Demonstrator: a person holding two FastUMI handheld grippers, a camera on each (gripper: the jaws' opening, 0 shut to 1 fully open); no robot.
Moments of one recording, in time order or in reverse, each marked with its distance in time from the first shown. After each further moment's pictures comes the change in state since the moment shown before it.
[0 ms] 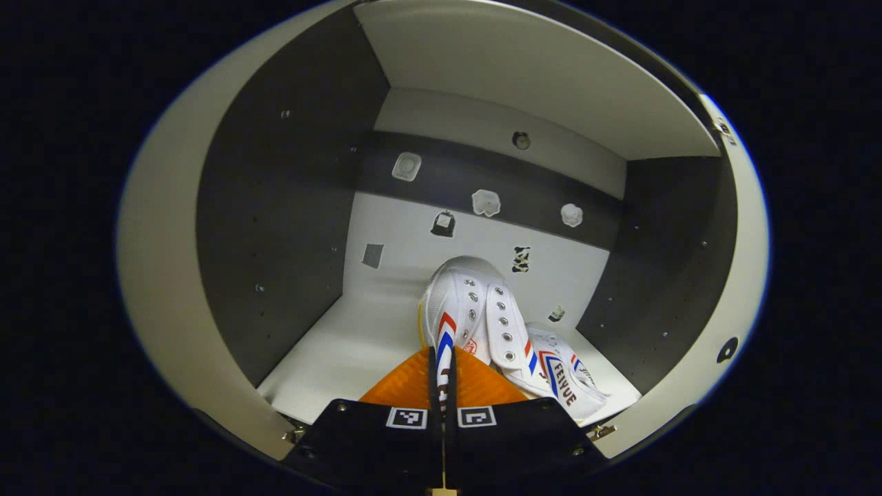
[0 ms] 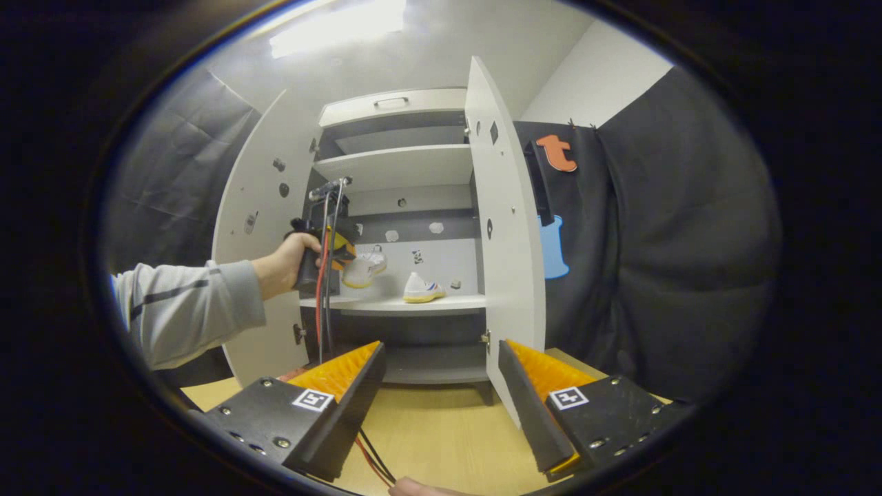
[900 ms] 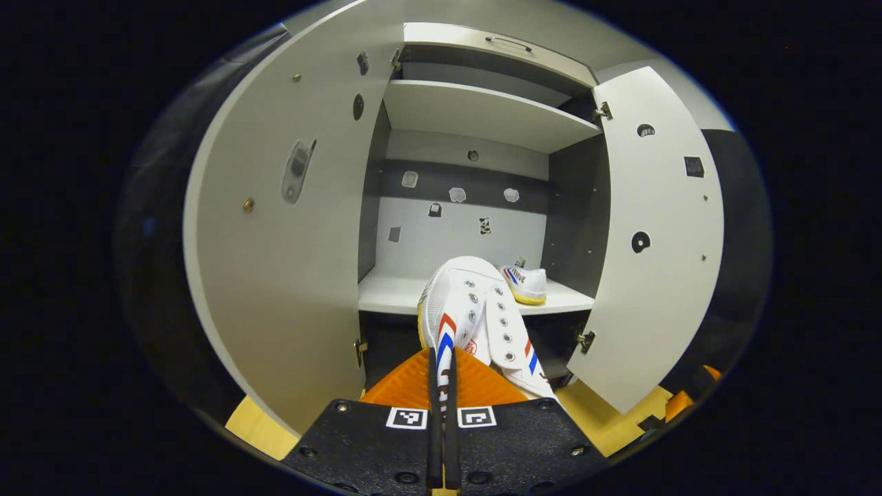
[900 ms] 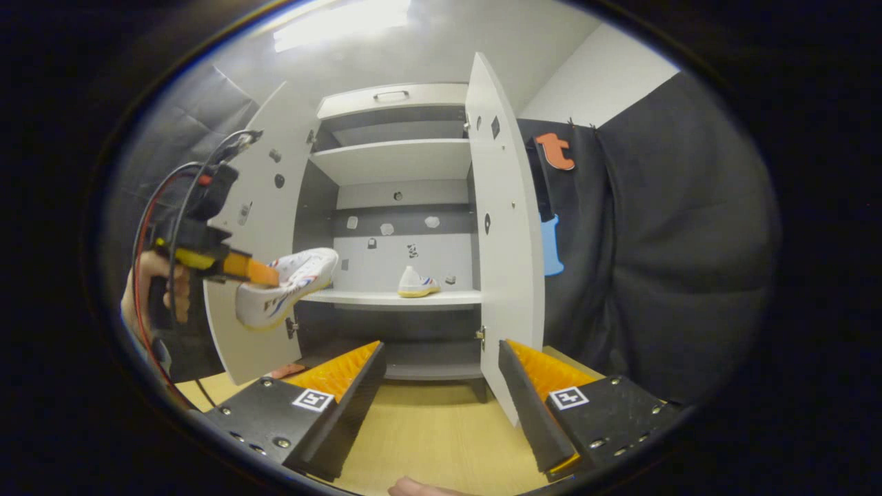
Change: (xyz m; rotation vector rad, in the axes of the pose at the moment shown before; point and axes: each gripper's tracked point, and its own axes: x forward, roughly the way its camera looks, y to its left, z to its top) left arm -0.228 0.025 -0.073 0.203 -0.098 -0.091; right arm 0.004 -0.001 -0.004 -0.032 0.015 -0.034
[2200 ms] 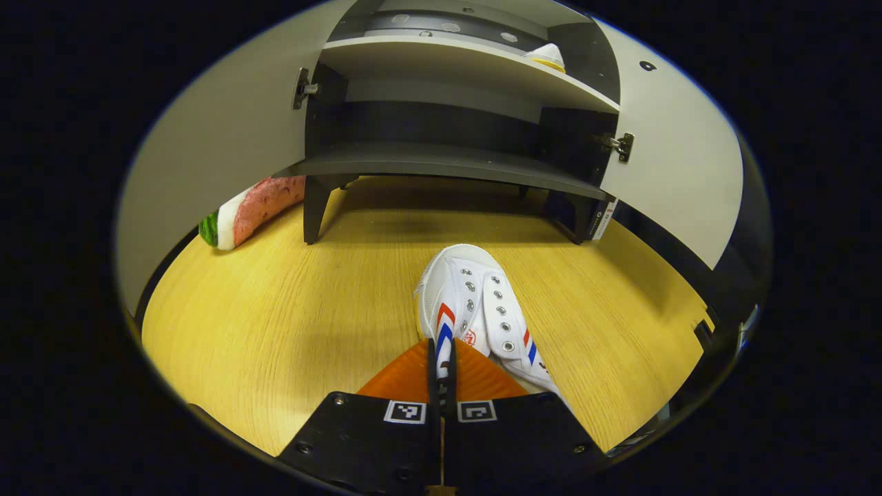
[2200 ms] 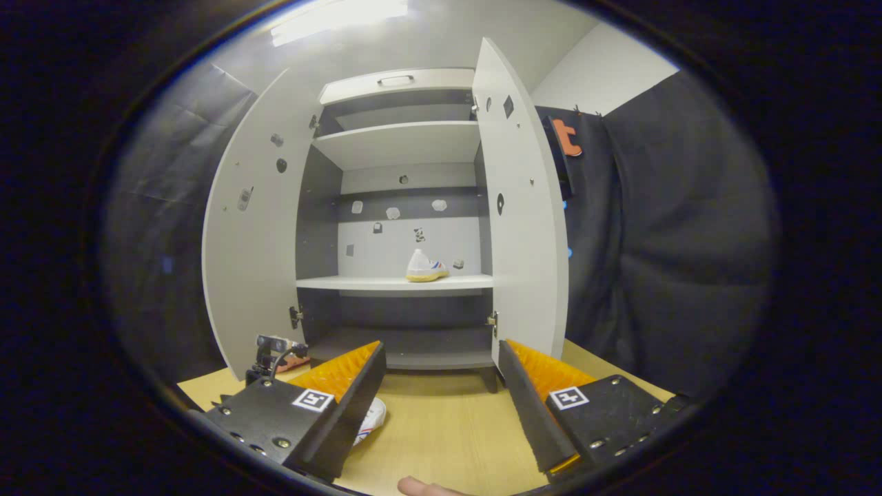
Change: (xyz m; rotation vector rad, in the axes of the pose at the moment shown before) left arm 0.006 -0.004 -0.351 -0.005 0.472 -0.088; right arm 0.012 0.016 -0.023 -0.002 0.073 0.011
